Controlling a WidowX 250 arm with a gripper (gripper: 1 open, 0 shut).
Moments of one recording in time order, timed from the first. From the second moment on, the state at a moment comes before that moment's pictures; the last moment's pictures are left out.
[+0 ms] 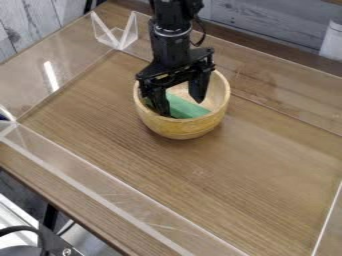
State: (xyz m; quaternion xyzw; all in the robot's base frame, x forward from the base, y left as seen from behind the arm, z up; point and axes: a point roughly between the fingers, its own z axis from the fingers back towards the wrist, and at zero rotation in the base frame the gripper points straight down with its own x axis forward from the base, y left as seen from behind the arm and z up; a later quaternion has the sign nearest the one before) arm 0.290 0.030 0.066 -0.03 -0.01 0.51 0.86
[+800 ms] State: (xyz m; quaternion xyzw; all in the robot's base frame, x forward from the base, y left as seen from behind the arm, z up) arm 0.301 0.032 0.065 -0.02 -0.04 0.52 0.85
